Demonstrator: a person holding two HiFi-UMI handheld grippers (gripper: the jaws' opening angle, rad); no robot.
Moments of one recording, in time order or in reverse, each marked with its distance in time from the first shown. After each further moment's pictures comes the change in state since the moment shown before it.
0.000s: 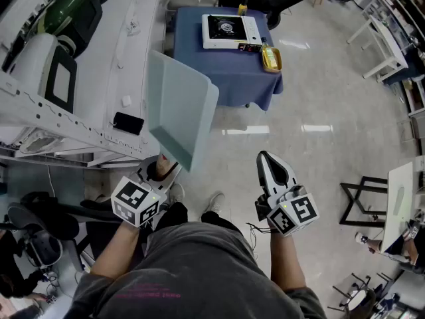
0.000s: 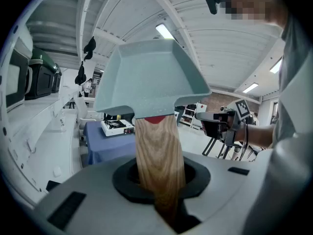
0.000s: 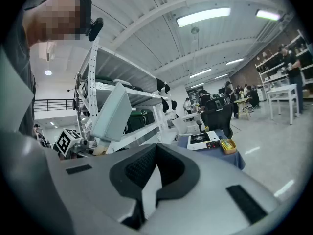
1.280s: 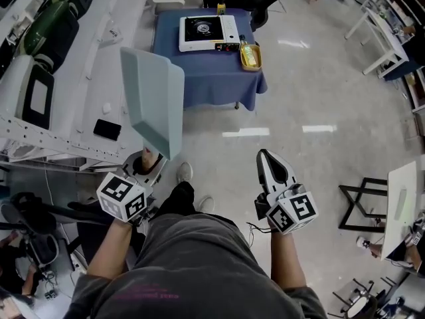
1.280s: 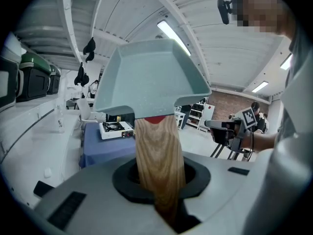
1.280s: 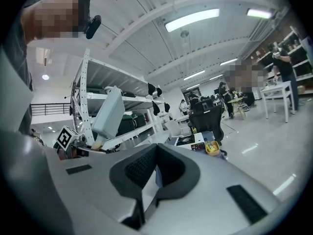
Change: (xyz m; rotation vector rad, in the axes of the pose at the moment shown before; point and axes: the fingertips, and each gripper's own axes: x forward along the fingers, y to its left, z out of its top) left arm 0.093 -0.049 0.033 -0.018 -0.013 0.085; right arm -0.060 -0.135 0.008 0.036 -0.030 -0.024
